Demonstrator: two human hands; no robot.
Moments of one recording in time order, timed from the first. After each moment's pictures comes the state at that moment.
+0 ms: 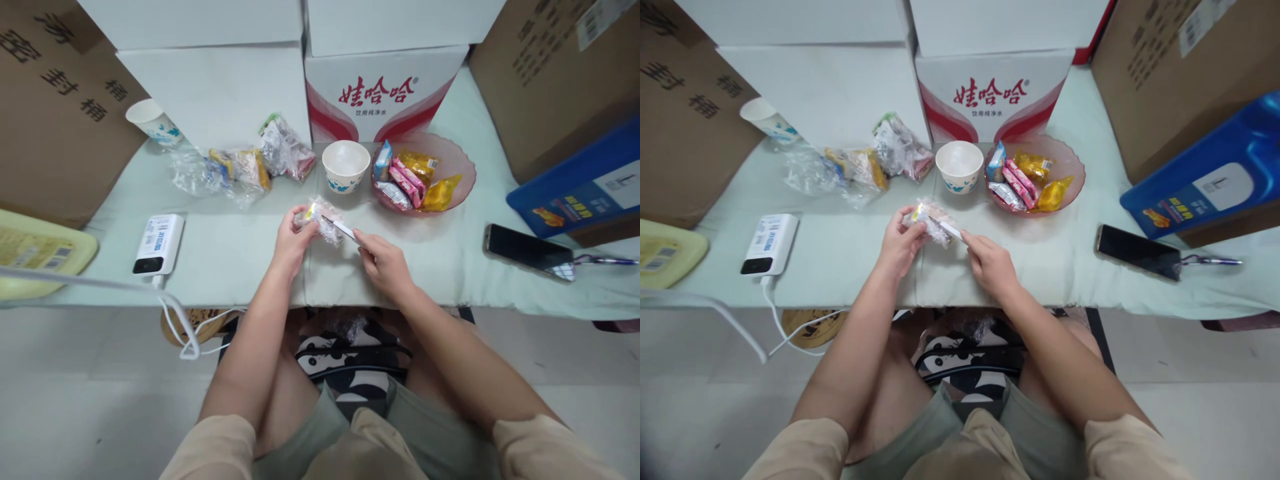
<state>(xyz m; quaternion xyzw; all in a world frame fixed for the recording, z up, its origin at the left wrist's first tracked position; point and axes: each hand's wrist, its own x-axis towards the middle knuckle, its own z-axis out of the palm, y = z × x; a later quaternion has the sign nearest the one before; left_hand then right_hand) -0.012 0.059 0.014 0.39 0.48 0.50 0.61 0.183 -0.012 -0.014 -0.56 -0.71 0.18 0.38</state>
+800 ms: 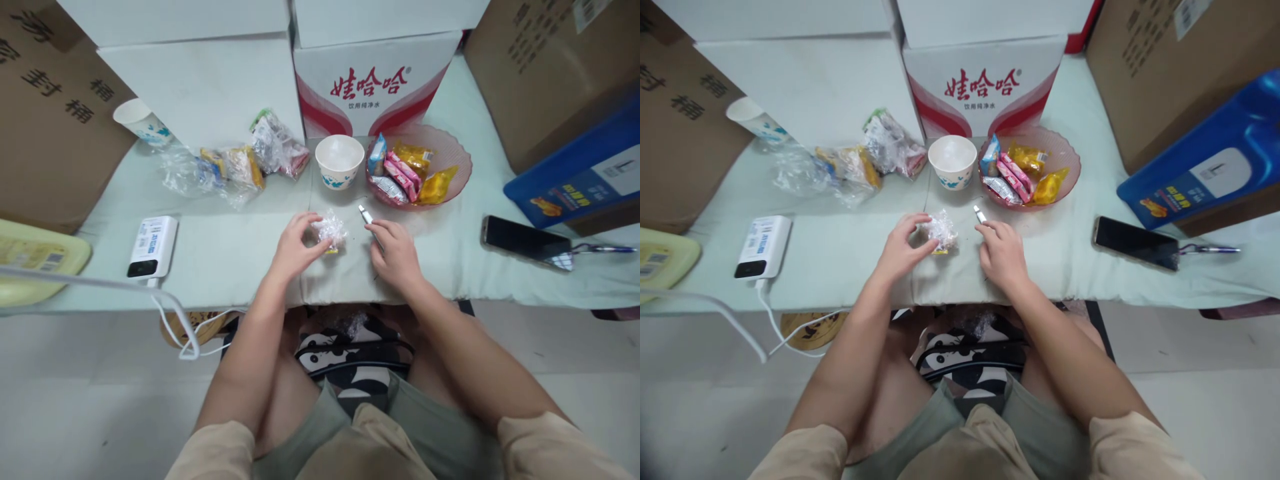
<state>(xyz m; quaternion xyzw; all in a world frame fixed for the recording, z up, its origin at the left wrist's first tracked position) -0.021 0.049 0.013 0.70 0.48 0.38 0.36 0.204 -0.012 -0.015 -0.62 -0.70 0.09 0.34</state>
